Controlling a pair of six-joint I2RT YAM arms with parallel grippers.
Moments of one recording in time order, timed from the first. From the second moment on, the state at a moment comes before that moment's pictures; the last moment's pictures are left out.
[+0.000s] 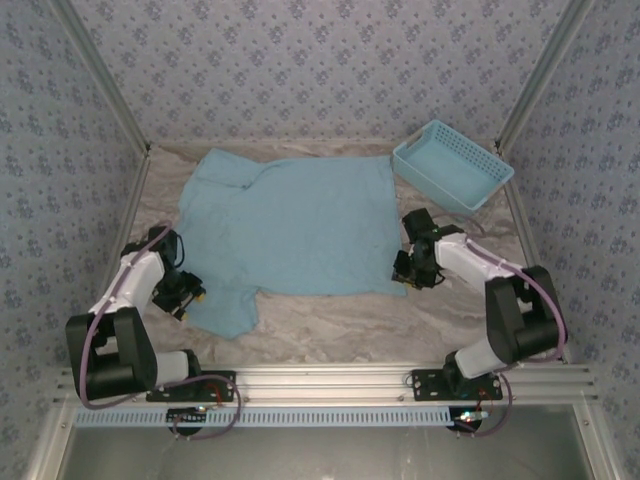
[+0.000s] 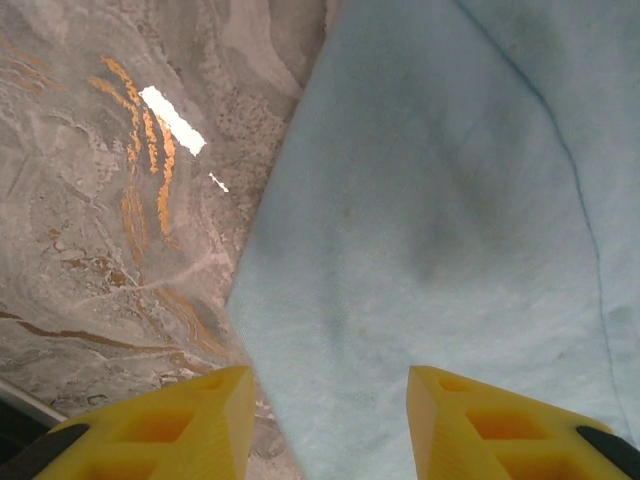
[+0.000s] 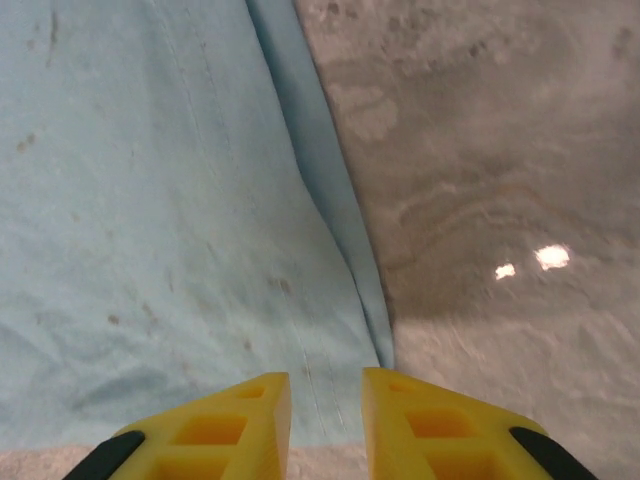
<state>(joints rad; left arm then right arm) 0.13 1.30 0.76 -1.06 0.05 -0.81 0.30 1.52 0.86 -0.75 -0.13 0.61</state>
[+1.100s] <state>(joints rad) 0.13 1.61 1.01 -0.94 0.03 -0.74 0.17 1.91 1.37 -0.81 -0.08 0.59</state>
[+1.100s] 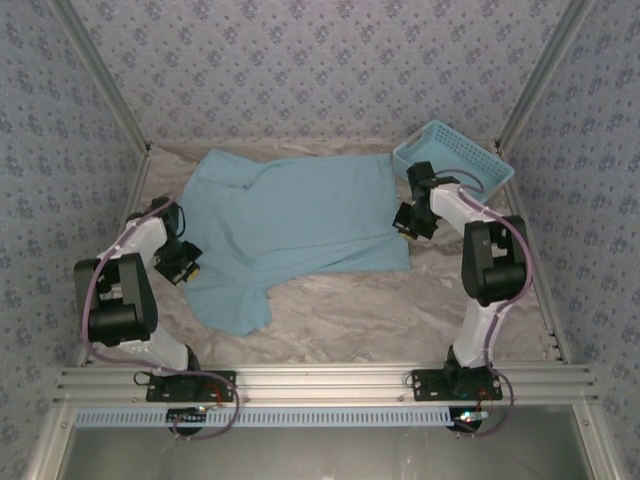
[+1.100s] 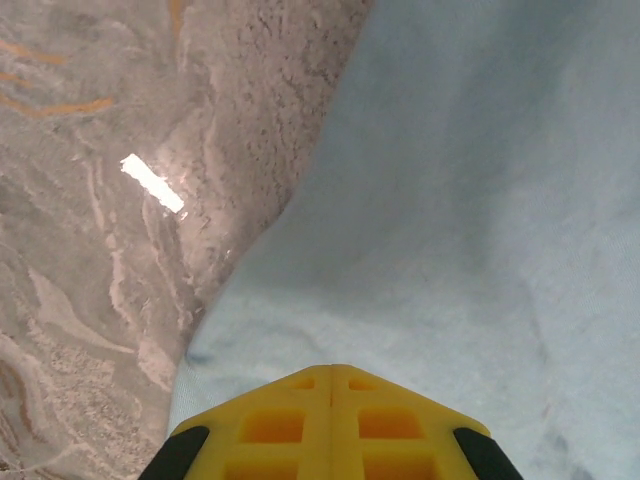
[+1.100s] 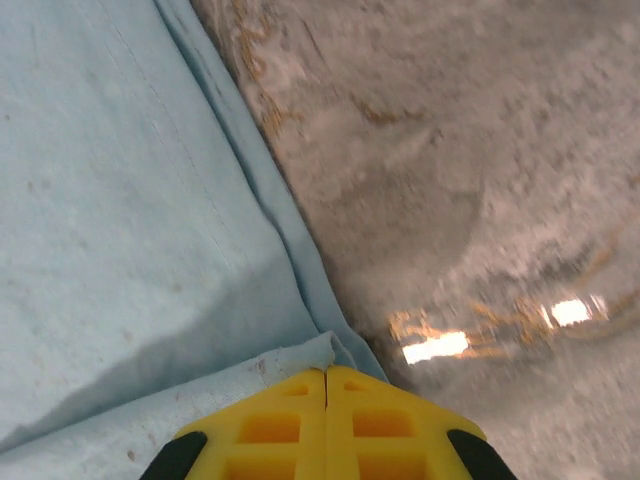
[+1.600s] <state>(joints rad) 0.06 1.37 0.87 -1.03 0.01 -0.72 0.14 1.78 1.20 -0.76 -0.09 0.59</state>
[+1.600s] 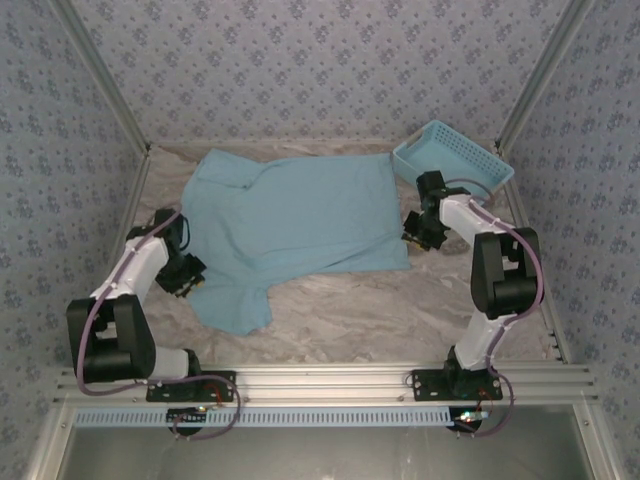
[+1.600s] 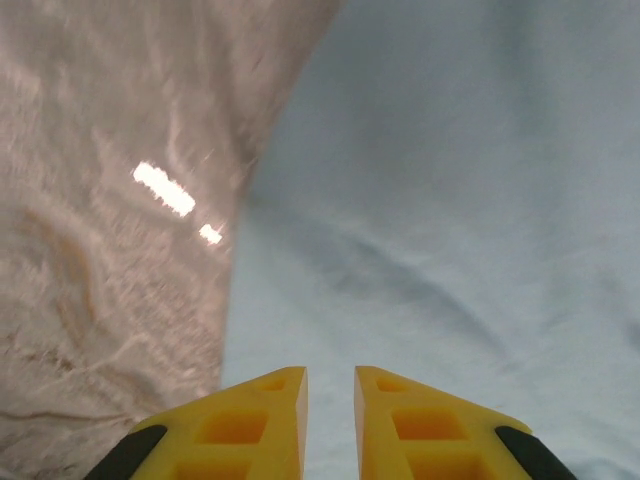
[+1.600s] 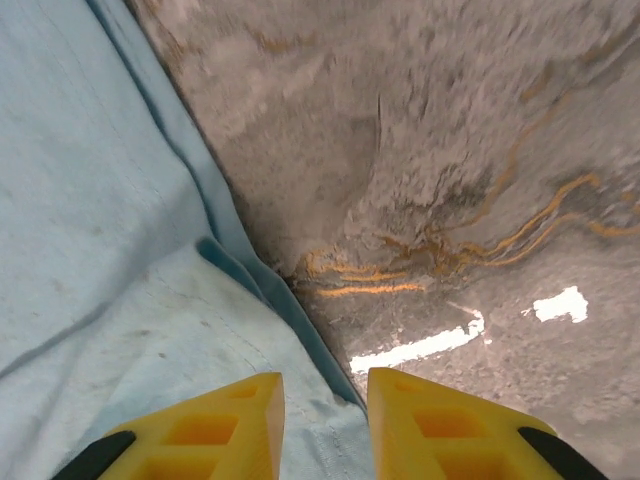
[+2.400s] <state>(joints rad) 0.06 1.37 0.84 -1.05 0.04 -0.72 0.16 1.82 1.12 -0.65 -0.15 0.56</state>
